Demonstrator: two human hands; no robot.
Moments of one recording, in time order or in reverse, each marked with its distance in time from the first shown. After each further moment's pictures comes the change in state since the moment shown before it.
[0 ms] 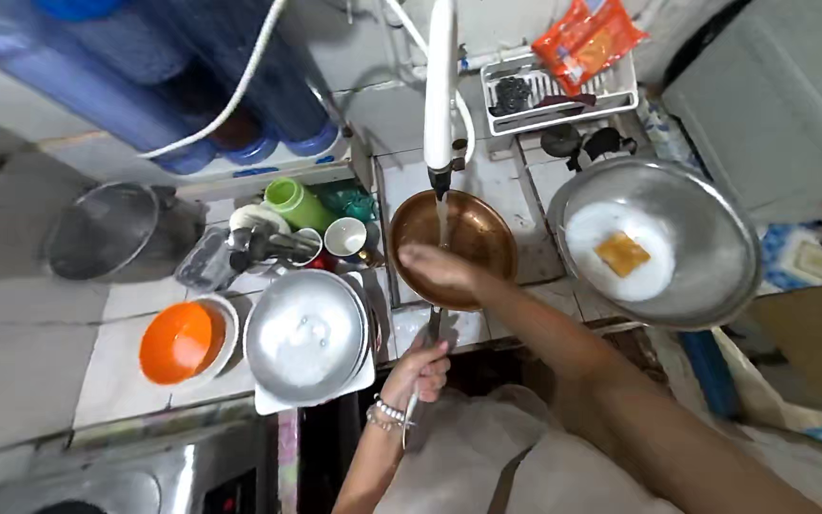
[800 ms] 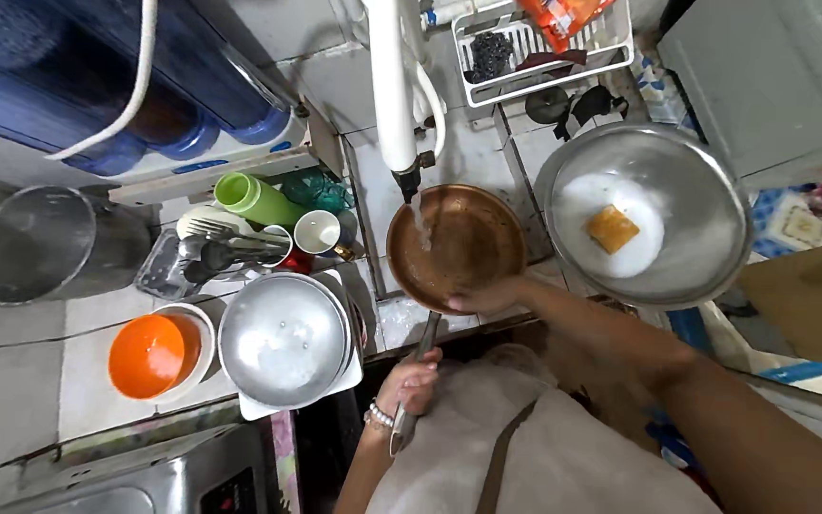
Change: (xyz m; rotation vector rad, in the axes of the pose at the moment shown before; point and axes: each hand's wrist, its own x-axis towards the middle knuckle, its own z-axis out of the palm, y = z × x) left_hand 0.011 -0.028 -0.035 -0.343 -0.253 -0.156; right_hand -0.071 0.072 -0.042 -0.382 -0.606 0.237
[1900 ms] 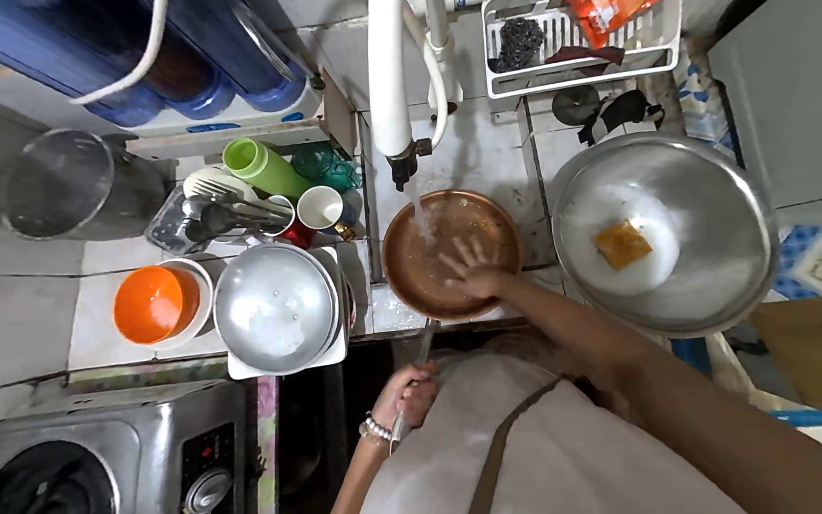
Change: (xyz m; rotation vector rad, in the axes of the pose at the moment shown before) left_hand 0.005 -0.049 -0.002 -0.240 0.102 0.005; right_hand 0.046 0.044 -0.007 -0.227 0.251 0.220
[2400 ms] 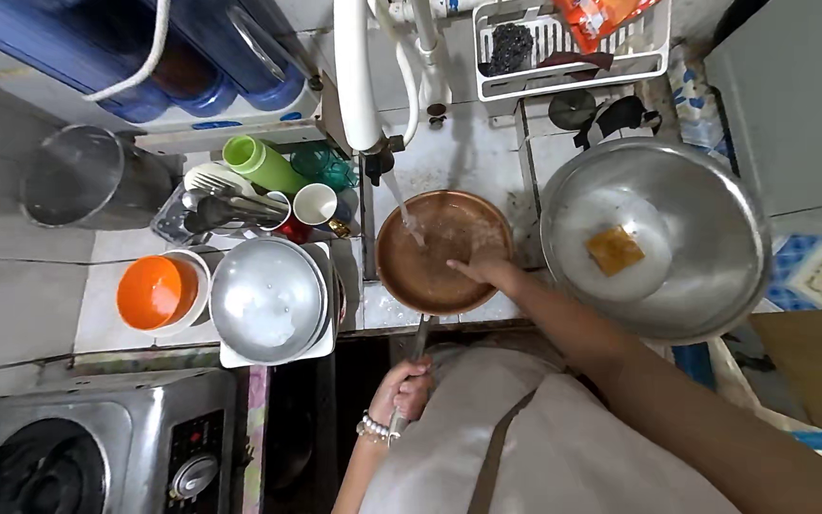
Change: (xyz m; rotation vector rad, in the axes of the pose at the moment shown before) left_hand 0.014 -0.022 0.012 0.016 -0.053 0.141; right_hand 0.005 0.019 -0.011 0.054 0.216 0.226
